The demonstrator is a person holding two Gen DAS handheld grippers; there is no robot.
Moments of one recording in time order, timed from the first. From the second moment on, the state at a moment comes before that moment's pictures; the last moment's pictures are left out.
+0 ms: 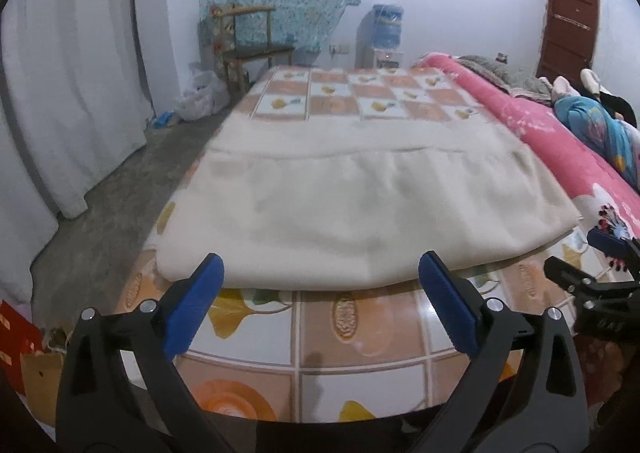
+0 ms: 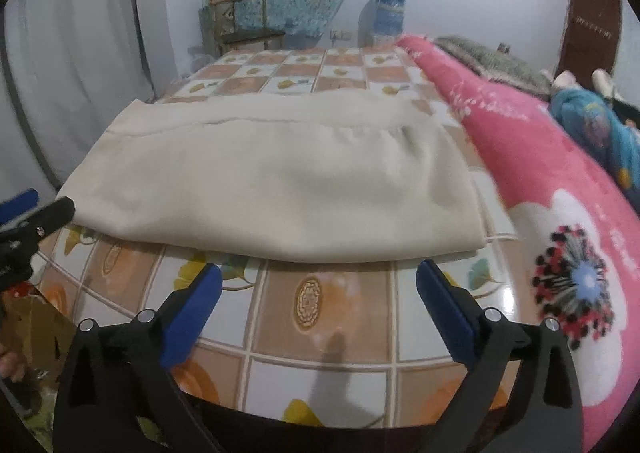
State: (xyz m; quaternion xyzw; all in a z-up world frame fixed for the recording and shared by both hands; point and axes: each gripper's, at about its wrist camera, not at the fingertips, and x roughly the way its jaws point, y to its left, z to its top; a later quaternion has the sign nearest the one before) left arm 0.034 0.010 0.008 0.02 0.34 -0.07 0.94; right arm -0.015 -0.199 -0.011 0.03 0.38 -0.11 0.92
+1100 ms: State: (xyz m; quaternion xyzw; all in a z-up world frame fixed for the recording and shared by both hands) left arm 0.052 -0.033 -0.011 0.04 0.44 0.00 0.90; right arm -0.012 -0.204 -0.017 0.05 0.42 -0.13 0.90
